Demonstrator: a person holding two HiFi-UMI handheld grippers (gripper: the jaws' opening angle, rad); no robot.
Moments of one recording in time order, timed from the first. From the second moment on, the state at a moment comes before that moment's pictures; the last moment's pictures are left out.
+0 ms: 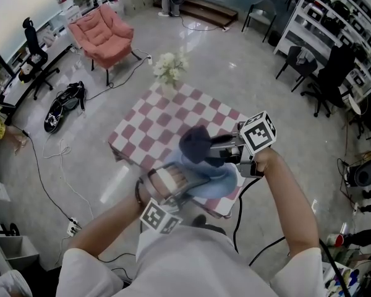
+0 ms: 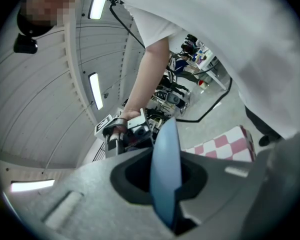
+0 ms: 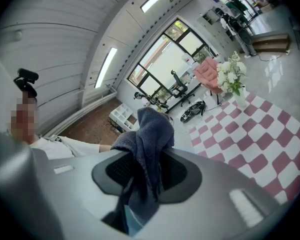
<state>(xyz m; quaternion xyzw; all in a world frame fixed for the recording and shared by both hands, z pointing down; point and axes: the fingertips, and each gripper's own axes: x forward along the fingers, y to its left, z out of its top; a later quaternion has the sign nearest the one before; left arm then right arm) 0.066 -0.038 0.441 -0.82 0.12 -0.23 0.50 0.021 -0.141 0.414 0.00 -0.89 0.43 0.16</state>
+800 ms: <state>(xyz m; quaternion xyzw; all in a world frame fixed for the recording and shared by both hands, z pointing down) 0.067 -0.027 0.434 -0.82 0.11 -0.22 0.52 0.016 -0.144 0.478 0.05 -0.85 0.44 0.28</state>
